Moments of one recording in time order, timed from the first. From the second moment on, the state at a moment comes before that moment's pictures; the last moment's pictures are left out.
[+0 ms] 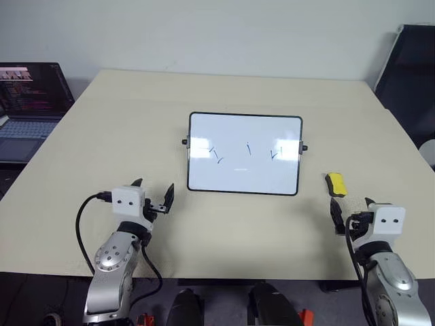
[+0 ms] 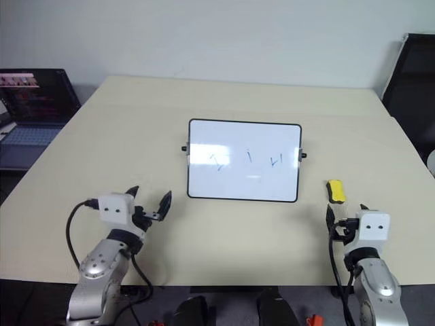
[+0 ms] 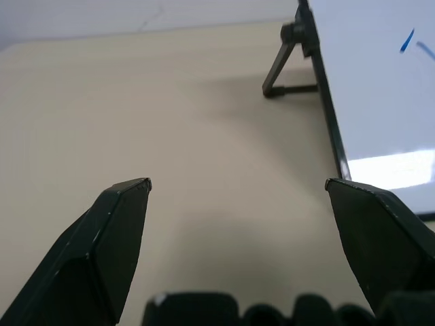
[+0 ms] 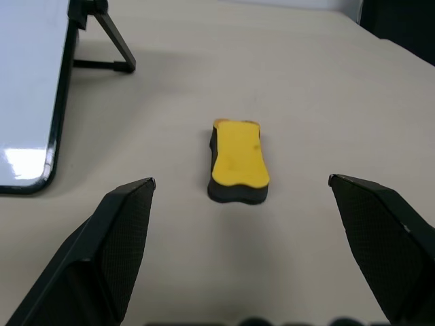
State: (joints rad) left arm 0.08 0.26 0.18 -0.27 -0.16 0.17 -0.24; right arm 0.26 -0.22 -0.25 -0.47 0.19 0.32 0.13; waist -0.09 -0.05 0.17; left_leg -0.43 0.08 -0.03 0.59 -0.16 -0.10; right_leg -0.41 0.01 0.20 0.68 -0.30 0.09
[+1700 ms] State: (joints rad) left arm -0.77 0.50 -0.13 0.06 -0.46 0.27 -1.28; right arm -0.29 -0.36 -0.31 -0.24 0.32 0.92 0.09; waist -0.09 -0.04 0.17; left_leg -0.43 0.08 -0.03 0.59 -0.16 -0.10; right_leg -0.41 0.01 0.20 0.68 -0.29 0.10
